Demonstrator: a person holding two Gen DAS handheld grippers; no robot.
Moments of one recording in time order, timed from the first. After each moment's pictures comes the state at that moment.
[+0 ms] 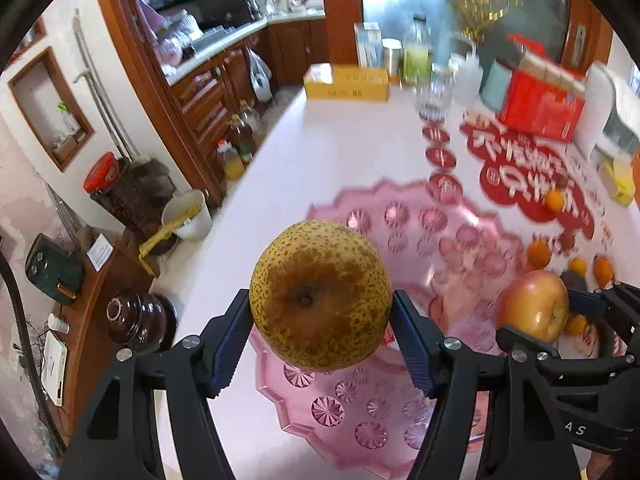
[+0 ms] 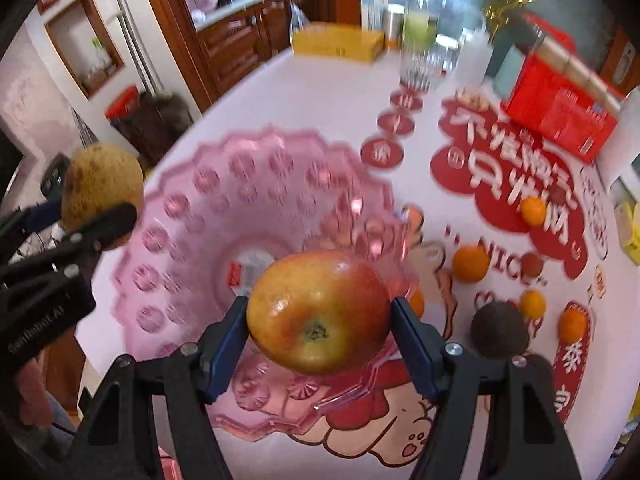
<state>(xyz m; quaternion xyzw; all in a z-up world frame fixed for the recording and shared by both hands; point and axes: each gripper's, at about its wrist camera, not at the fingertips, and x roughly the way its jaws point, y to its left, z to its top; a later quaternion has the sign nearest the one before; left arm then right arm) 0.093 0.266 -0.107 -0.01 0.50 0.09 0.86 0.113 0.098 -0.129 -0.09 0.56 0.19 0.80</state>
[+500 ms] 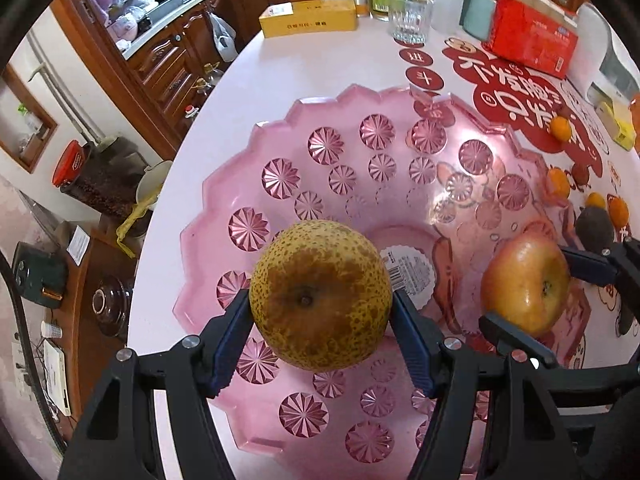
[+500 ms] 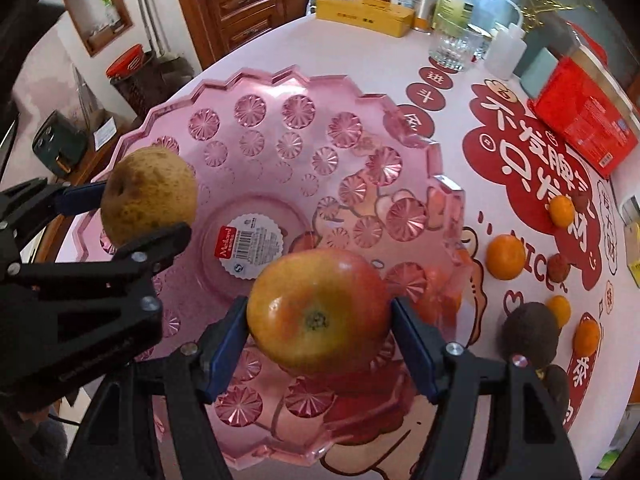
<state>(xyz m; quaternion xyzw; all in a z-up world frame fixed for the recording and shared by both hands) 0.111 0.250 -0.180 0.02 0.56 0.05 0.82 0.105 0.126 -0.170 -0.15 0.56 0.20 0.79</state>
